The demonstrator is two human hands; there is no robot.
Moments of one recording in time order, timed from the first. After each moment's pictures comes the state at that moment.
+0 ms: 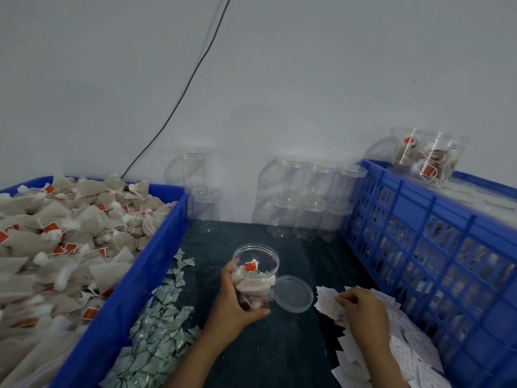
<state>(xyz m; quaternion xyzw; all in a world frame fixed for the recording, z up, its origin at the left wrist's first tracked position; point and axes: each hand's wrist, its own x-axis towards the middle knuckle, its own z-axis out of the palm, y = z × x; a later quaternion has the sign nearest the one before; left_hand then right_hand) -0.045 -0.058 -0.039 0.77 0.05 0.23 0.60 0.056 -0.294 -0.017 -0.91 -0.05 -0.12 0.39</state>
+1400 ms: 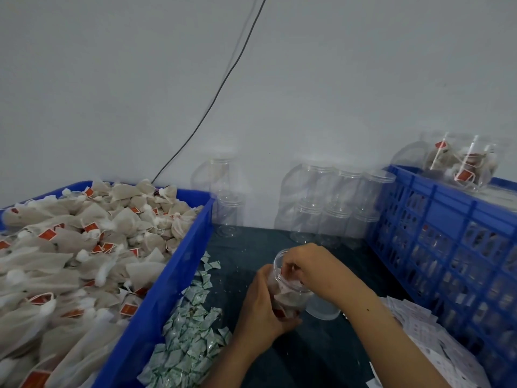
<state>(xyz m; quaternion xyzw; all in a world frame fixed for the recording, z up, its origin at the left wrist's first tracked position) -0.051 -0.065 -0.035 0.82 0.03 0.27 0.50 0.016 -0.169 0.098 -0.89 -0.45 -0.01 0.05</state>
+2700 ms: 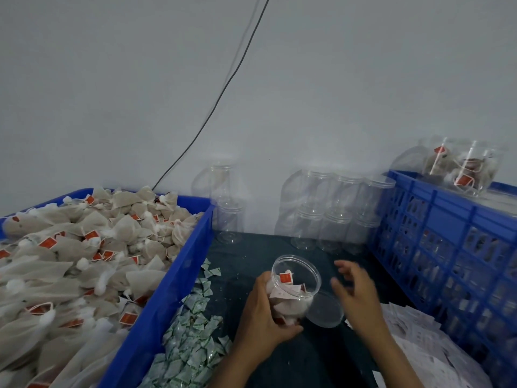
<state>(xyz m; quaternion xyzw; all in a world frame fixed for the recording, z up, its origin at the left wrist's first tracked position) -0.050 -0.062 -0.039 0.82 0.03 0.28 0.51 0.044 -0.232 0.016 -0.84 -0.22 -0.15 0.48</state>
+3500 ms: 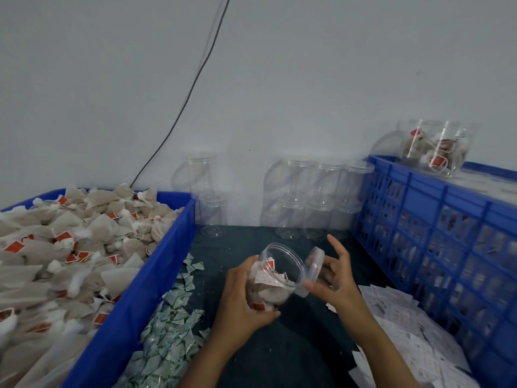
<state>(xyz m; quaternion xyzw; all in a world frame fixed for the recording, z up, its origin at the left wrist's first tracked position) -0.051 -0.057 -0.035 0.81 0.00 0.31 0.50 0.025 -0.246 0.016 -0.66 -0.32 0.03 0.68</state>
